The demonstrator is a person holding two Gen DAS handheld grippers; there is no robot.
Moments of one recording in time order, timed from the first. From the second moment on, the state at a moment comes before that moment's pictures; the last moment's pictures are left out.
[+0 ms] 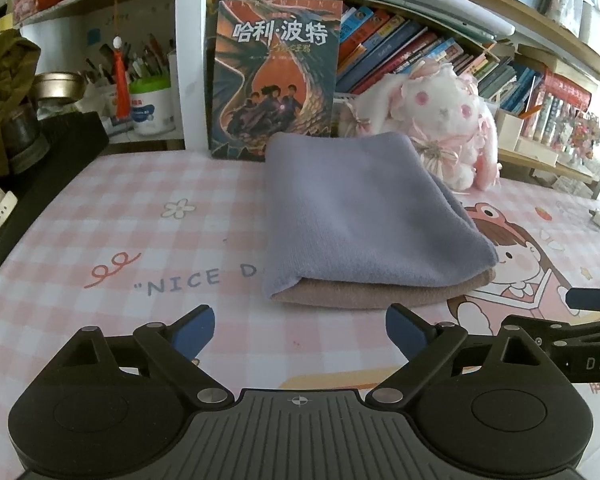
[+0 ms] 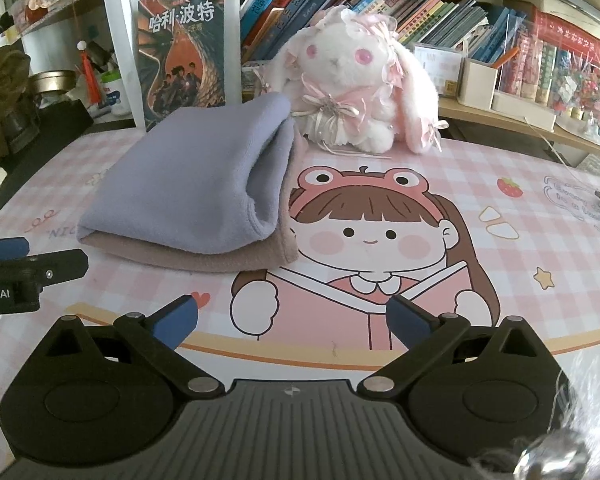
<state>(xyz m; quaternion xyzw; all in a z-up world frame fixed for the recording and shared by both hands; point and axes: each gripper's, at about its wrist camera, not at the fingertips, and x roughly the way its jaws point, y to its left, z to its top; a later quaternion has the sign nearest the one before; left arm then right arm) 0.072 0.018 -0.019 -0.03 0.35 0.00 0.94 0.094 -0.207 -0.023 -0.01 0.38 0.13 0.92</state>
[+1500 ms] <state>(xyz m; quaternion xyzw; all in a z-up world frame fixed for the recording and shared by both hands) 0.069 0.014 -0.018 -0.02 0.35 0.00 0.93 0.091 -0.208 -0.023 -0.02 0.38 0.14 0.91</state>
